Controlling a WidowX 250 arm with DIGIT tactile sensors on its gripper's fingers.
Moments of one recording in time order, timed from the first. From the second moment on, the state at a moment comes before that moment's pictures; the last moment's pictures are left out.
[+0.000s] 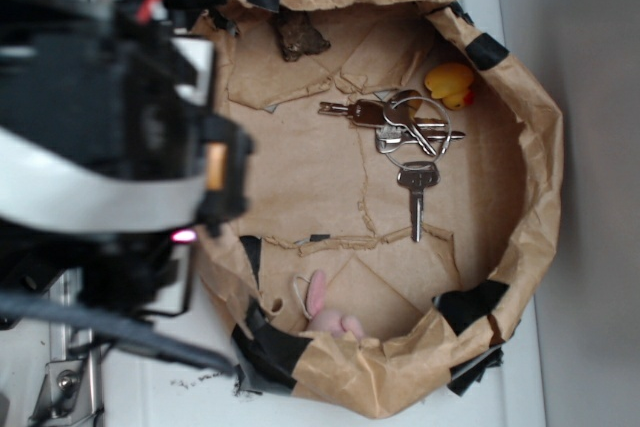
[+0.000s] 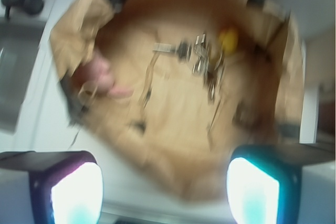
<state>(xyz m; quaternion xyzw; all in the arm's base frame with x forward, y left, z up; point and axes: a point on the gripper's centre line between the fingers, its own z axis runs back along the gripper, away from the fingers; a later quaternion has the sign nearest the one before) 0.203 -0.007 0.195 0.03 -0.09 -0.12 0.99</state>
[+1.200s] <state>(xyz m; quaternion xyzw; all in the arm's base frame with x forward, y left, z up) 0.244 0.062 0.077 -0.01 0.07 -0.35 0.93</state>
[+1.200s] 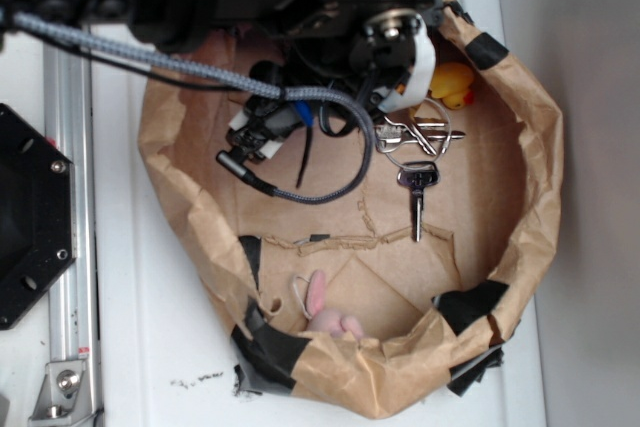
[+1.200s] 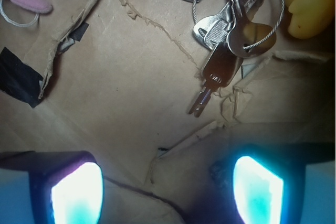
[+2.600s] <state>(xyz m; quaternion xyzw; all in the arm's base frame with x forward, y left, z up) 0.254 0.096 0.054 0.06 0.07 -0.35 0.93</state>
